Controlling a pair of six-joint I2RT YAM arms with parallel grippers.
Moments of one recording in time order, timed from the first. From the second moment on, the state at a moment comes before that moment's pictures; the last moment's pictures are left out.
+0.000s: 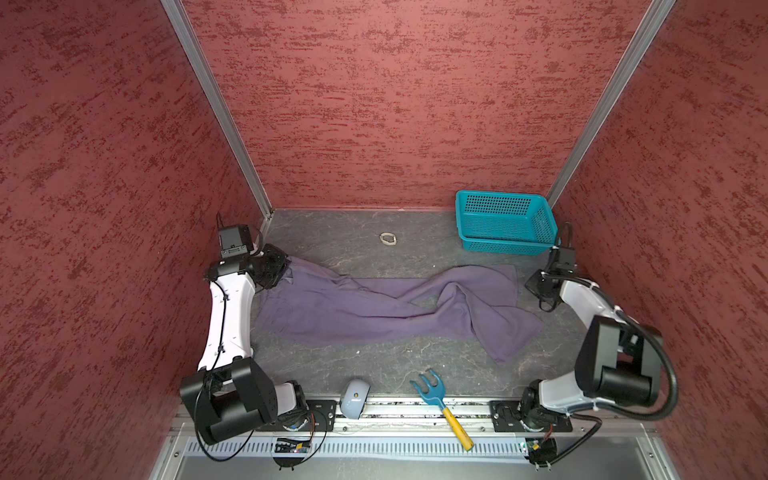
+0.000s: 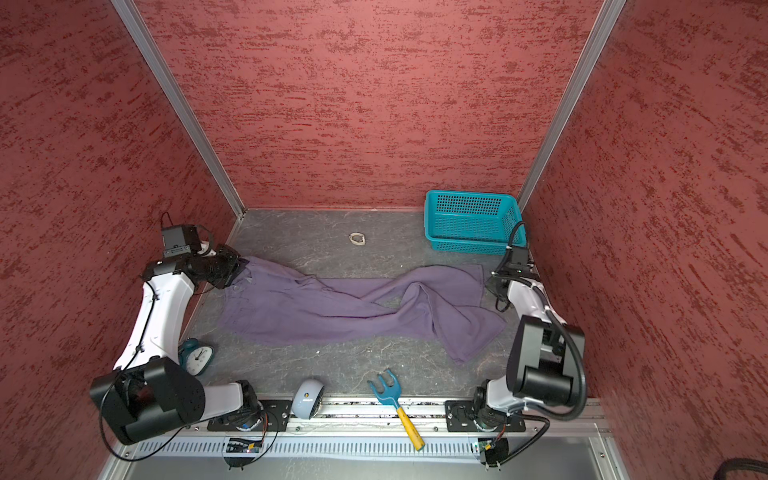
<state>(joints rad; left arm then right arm) 0.34 1.29 1.19 -0.82 0.39 -0.78 -0.31 1.41 0.94 -0.53 0.07 0.55</state>
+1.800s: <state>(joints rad) 0.35 1.24 1.17 -0.82 0.43 -0.77 -0.39 1.14 0.91 -0.67 0.08 0.54</state>
